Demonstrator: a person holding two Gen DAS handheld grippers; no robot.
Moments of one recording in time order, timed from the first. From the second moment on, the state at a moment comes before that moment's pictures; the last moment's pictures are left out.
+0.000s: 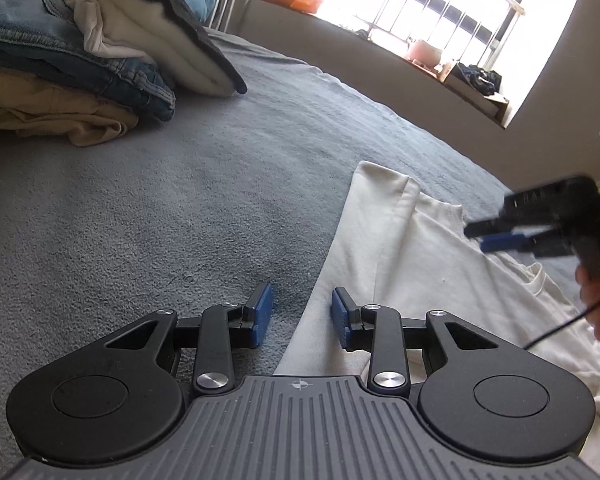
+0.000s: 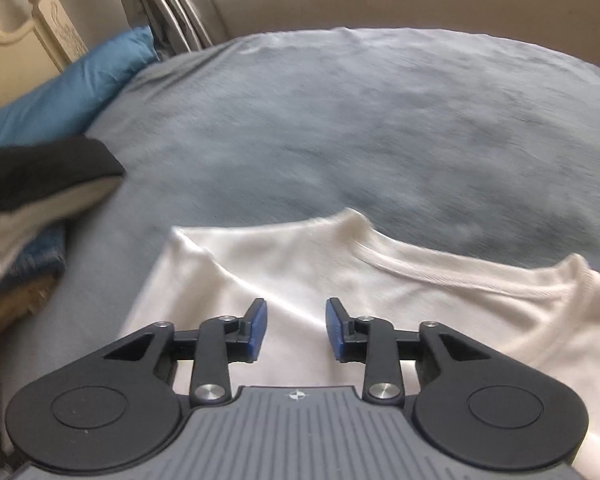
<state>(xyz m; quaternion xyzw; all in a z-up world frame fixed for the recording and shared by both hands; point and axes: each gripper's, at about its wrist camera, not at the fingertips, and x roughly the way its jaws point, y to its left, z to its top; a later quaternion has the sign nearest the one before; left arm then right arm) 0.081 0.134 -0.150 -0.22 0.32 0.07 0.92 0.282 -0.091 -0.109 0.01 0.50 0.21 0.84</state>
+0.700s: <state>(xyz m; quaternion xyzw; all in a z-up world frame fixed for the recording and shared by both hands) 0.078 0.131 -0.150 -0.21 0.32 0.09 0.92 0.272 -0.021 -0.133 -0.20 0.43 0.29 0.83</state>
